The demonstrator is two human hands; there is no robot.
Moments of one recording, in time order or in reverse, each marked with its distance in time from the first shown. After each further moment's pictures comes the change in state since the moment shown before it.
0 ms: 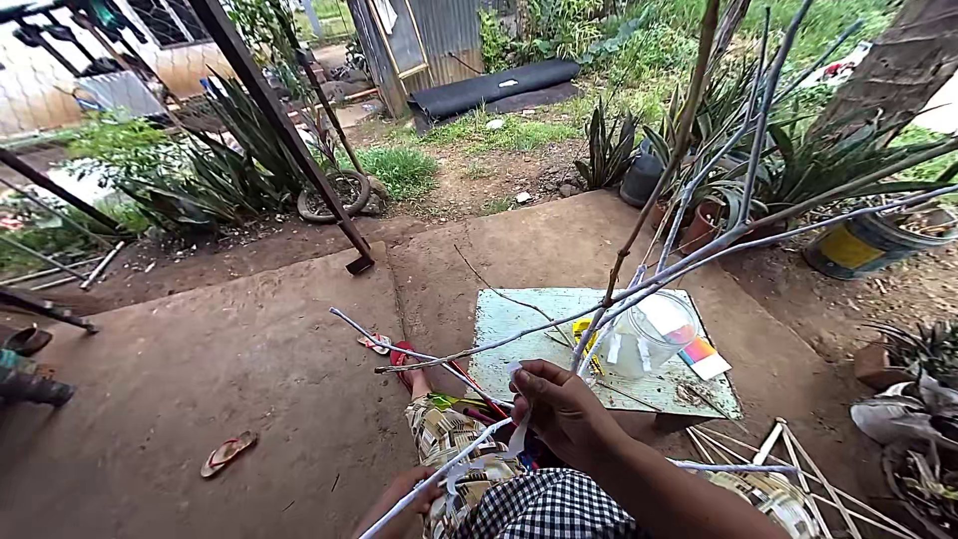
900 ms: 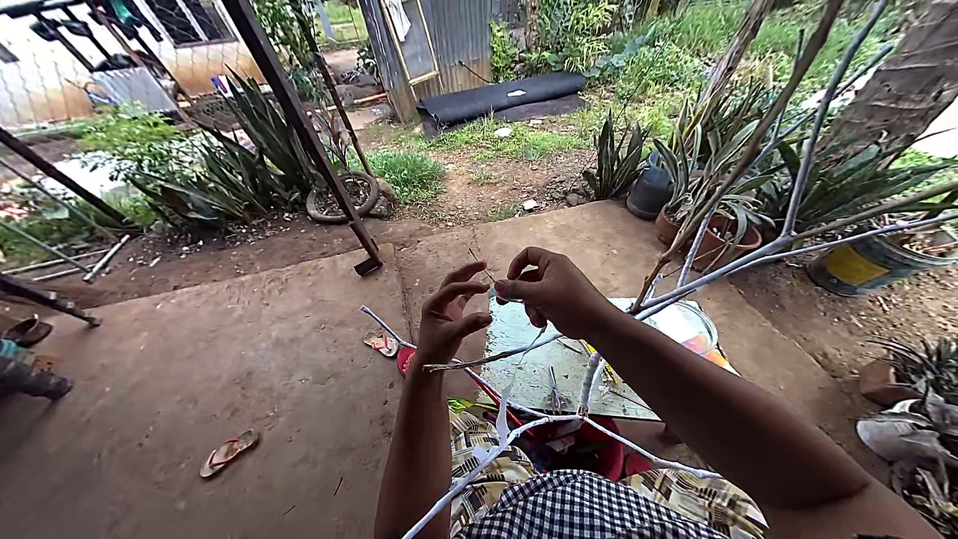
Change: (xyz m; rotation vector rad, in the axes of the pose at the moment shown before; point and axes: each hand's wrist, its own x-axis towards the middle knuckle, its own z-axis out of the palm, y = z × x) left_hand 0.130 0.203 -0.045 -0.308 0.087 1.233; right_hand 0.097 -0.071 0.071 -0.917 -0.044 -0.173
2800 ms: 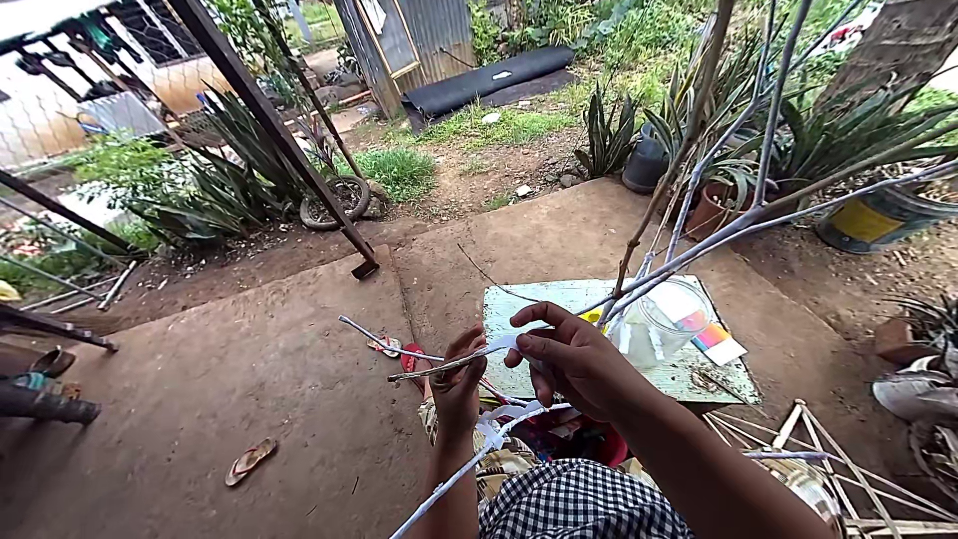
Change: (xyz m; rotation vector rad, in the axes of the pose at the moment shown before) left_hand -0.089 -0.015 0.068 -0.164 0.350 -0.046; right_hand -0.089 0.037 -0.010 0.567 -0.126 0.021
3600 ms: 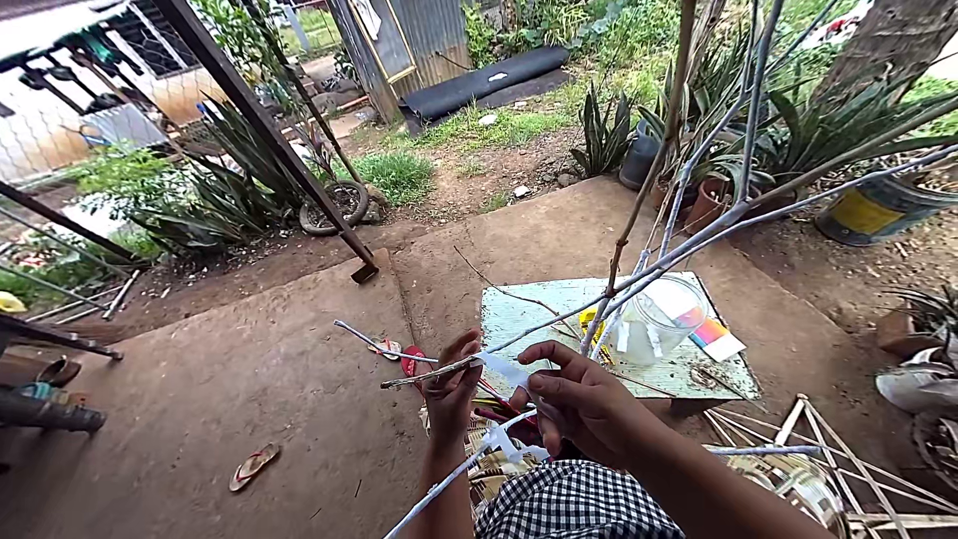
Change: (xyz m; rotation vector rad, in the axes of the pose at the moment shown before) left_hand -0.002 0.007 -0.005 0.119 -0.097 0.032; right_hand -0.036 0.019 -0.005 0.188 -0.056 0.061
